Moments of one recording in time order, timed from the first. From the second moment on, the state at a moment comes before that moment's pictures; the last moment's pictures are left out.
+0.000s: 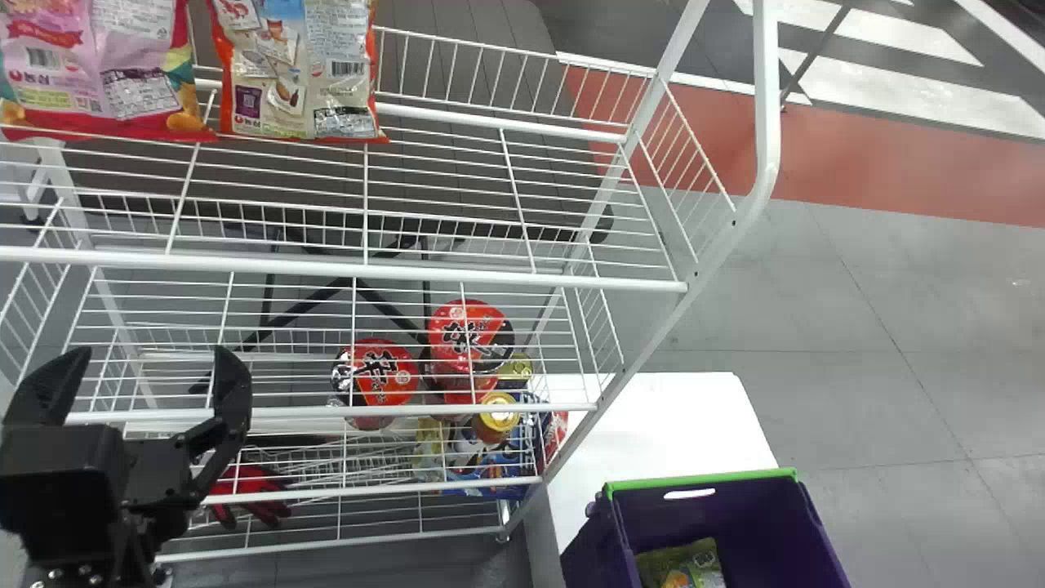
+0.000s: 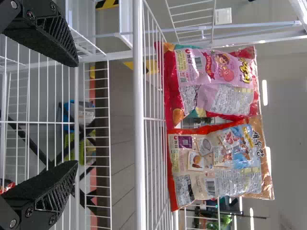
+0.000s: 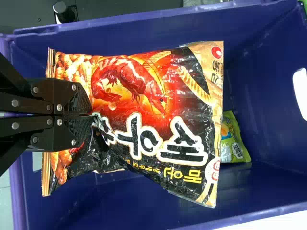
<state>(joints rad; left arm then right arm) 0.50 0.19 -0.36 -1.99 0.00 0.06 0.43 0.62 -0.21 -0.88 -1.50 0.44 0.73 1.14</state>
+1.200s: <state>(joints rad) 0.51 0.19 -0.35 -2.02 0.00 0.06 0.44 0.62 -0.21 -0.89 -1.52 0.44 0.74 1.15</state>
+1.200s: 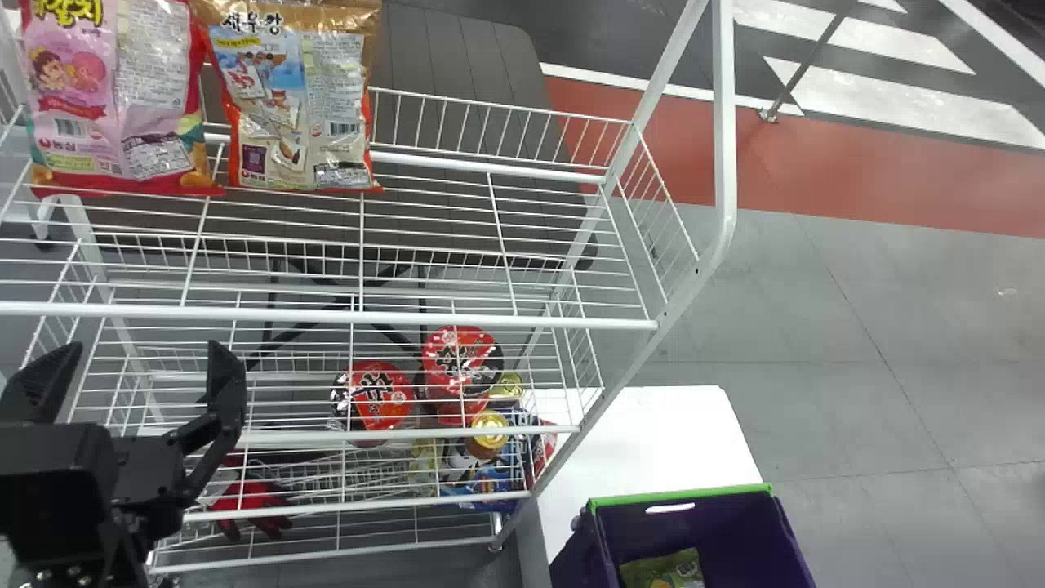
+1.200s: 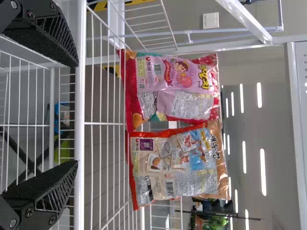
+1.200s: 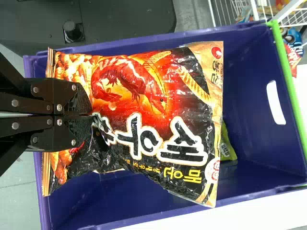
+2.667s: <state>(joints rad) 0.53 0.20 -0.36 -2.05 0.00 0.07 0.43 0.62 -0.21 -0.90 -1.53 0.43 0.74 1.18</state>
